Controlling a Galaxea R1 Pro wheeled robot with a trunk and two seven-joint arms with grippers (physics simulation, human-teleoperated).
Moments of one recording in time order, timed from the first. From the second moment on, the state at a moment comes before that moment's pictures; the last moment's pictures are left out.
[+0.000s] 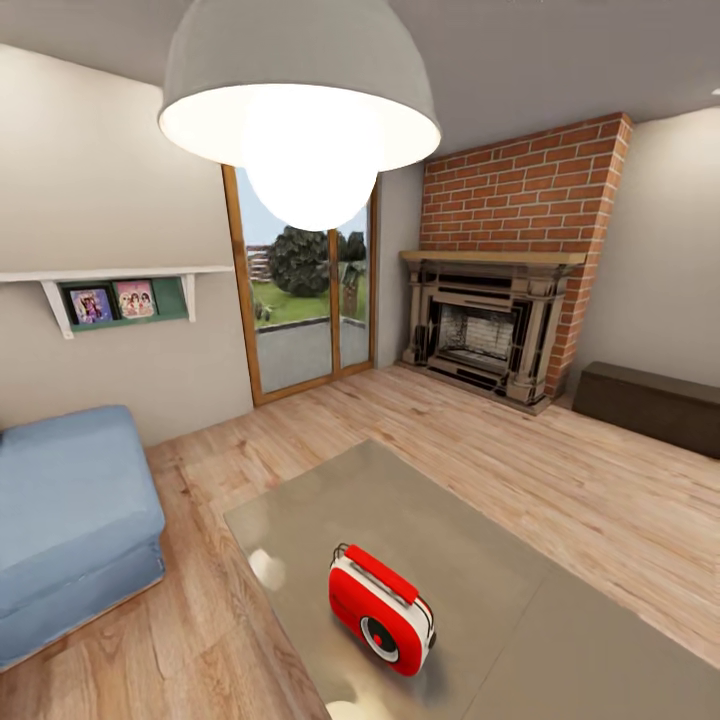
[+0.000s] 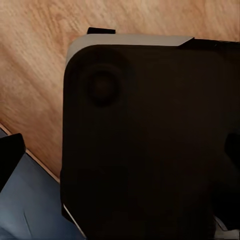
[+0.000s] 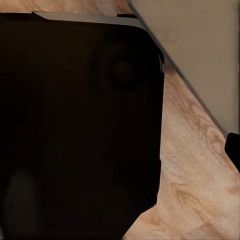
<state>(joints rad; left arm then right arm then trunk) 0.00 -0.02 0.00 -0.05 0.08 -0.01 0.00 -0.01 -0.01 0.00 0.00 0.00 -0.02 0.00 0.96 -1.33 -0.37</state>
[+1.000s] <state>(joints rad) 0.00 -0.01 0.00 -0.06 0.08 -0.01 0.00 -0.01 -0.01 0.00 0.00 0.00 -0.02 0.00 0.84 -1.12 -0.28</state>
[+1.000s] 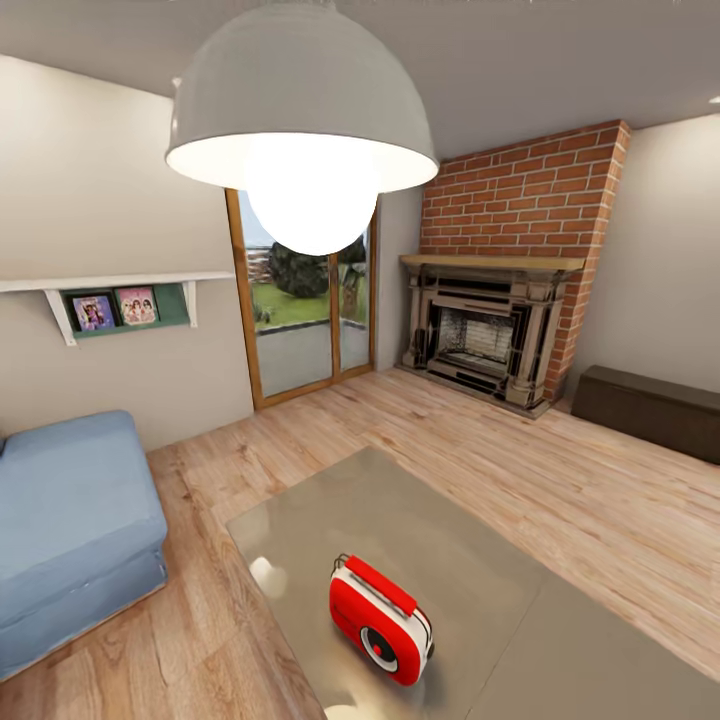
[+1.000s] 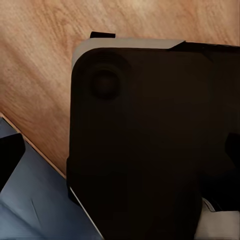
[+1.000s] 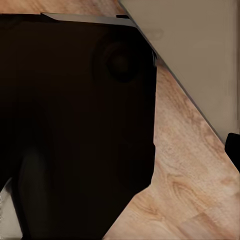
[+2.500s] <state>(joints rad) 0.00 -0.01 0.00 -0.06 0.08 -0.01 0.00 -0.01 -0.01 0.00 0.00 0.00 -0.03 0.00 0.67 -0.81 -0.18</state>
